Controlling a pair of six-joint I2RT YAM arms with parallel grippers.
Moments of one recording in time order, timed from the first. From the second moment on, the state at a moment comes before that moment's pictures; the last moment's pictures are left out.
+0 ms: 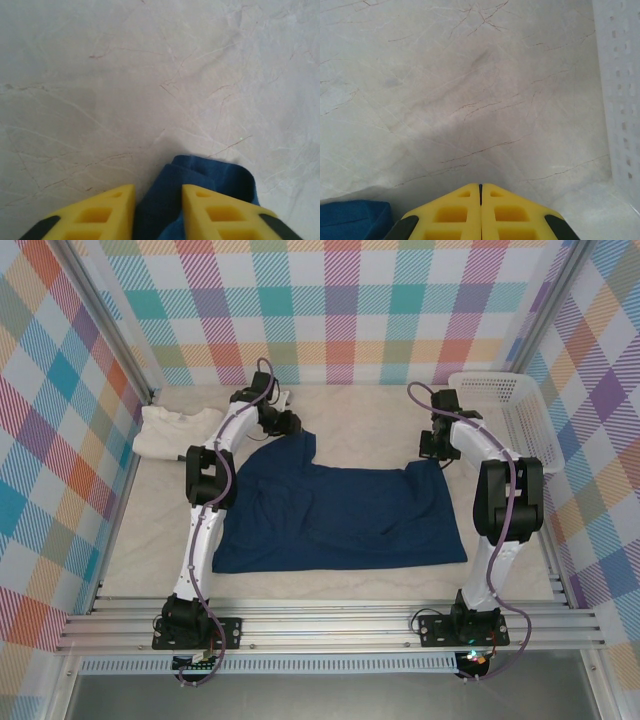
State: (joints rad) left arm -0.22 2.67 2.46 -0.87 0.42 -0.18; right arm 0.09 1.93 1.47 -0.72 0.12 0.22
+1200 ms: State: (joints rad) left arm -0.22 1.65 1.25 -0.41 0.36 -0.29; right arm 0.09 1.57 1.14 -0.70 0.20 0.21
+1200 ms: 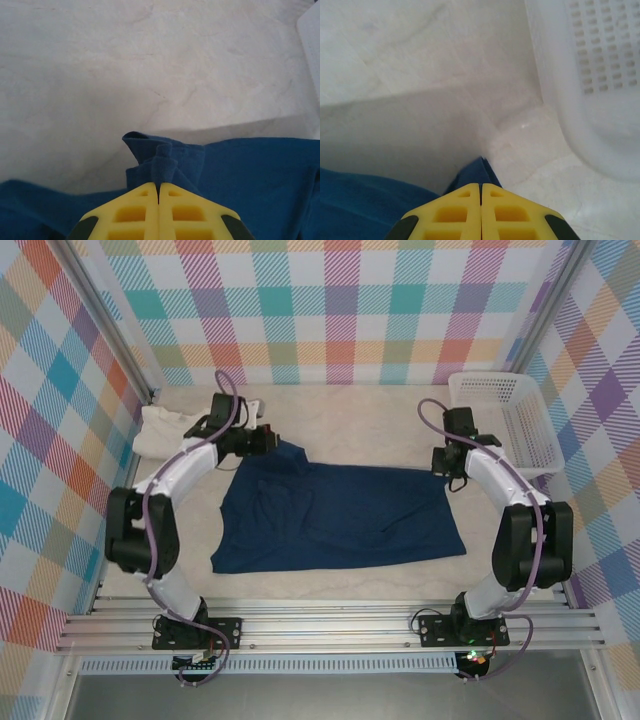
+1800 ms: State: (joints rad) left arm -0.30 1.12 0.76 -0.36 0.22 -0.41; right arm 0.09 1.49 0.98 -0.63 0.24 0.26
